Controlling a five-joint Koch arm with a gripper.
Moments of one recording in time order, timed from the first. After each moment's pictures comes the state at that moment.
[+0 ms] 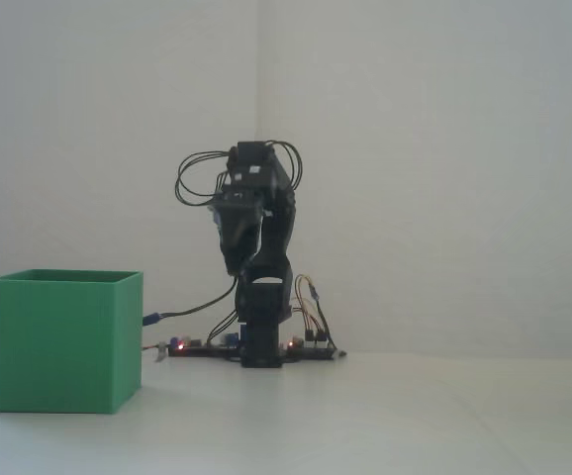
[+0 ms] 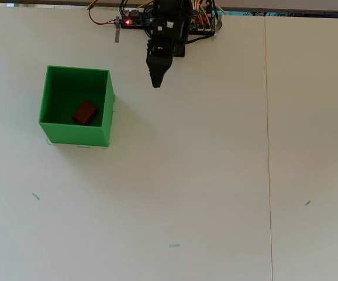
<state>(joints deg) 10.4 128.1 111.3 70.0 -8.2</state>
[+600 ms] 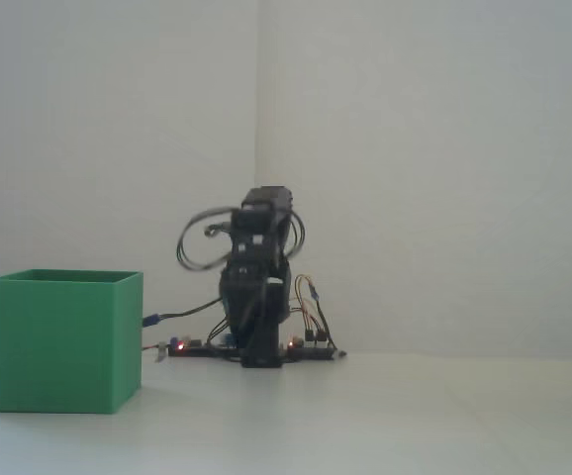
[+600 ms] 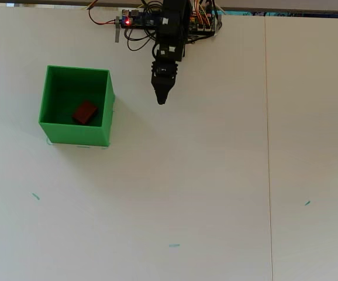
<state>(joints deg) 7.6 128.1 147.3 39.4 -5.9</state>
